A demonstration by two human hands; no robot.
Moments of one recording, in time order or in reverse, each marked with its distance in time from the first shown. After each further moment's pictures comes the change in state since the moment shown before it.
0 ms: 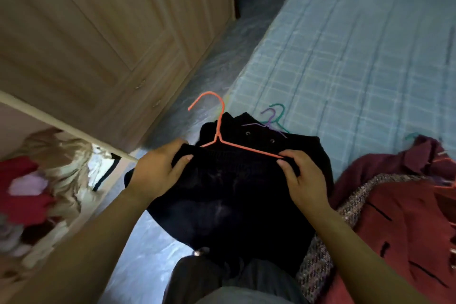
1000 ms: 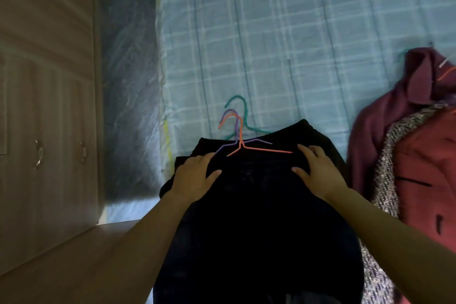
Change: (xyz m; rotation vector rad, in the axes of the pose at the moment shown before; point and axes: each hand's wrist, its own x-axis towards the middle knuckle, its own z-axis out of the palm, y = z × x) left_hand 0.268 -0.041 0.227 0.116 -0.807 0.229; right_hand 0.090 0.181 0.058 -0.293 -0.326 0.865
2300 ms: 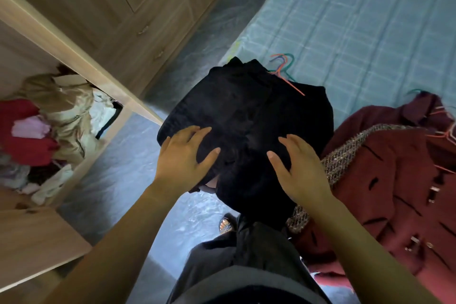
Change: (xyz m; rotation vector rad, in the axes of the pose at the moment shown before) left_hand -0.387 0.182 0.138 -0.170 0.700 -0.406; right_hand -0.313 0.040 0.002 -0.169 0.130 -0.684
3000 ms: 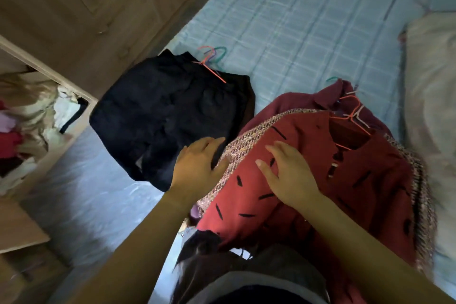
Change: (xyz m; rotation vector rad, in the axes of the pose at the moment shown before) left_hand -0.045 0.272 0.133 -0.088 0.008 0.054; right_hand -0.080 0.233 -0.113 -0.058 -0.077 -0.067
